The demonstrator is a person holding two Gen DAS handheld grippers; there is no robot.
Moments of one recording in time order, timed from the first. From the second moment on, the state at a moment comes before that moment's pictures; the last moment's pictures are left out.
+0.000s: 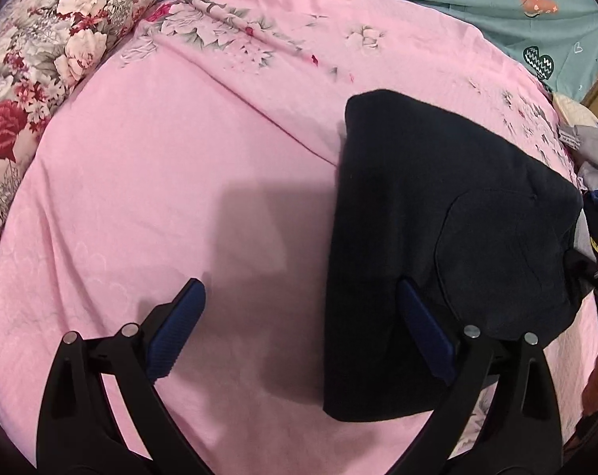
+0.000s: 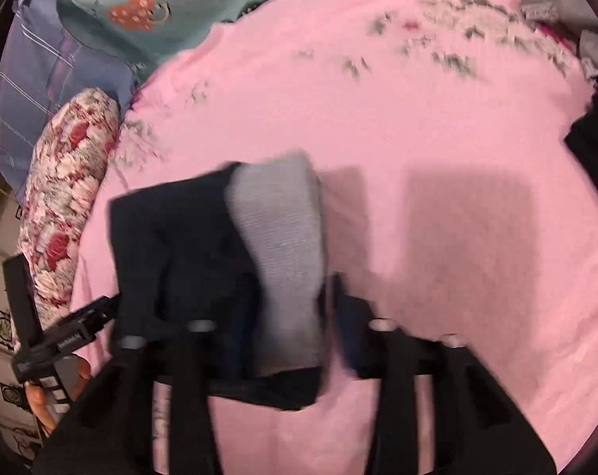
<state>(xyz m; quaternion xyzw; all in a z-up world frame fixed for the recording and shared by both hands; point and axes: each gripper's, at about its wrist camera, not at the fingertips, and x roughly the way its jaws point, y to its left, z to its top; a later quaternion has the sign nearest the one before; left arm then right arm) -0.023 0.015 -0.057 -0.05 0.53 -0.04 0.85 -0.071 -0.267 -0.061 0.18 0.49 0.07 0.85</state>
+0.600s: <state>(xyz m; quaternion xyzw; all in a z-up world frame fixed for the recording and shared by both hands) 0.076 0.010 -0.064 -0.13 0.55 -0.04 0.83 -0.004 -0.220 -0.027 0.13 0.45 0.15 0.87</state>
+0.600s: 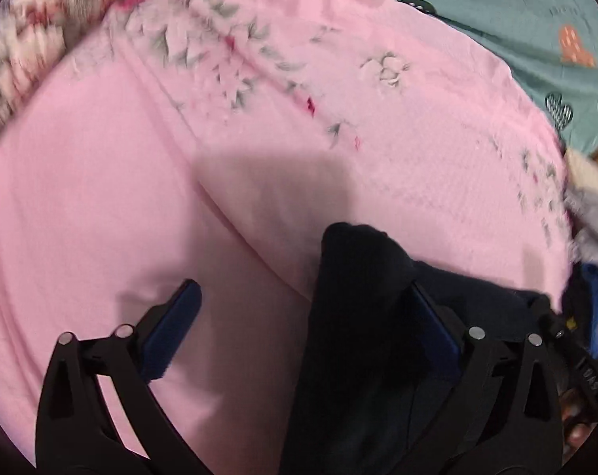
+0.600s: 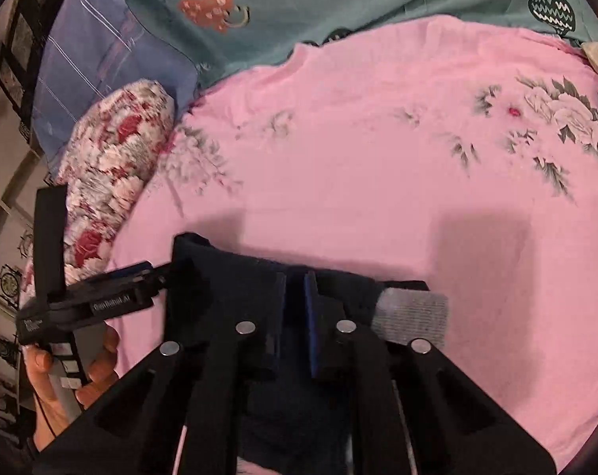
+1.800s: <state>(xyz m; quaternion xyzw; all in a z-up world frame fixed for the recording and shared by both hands) -0.056 0.001 -0.035 -0.04 0.52 -0.04 0.85 -0.135 -0.256 -0.013 0.14 0.42 0.13 0.89</state>
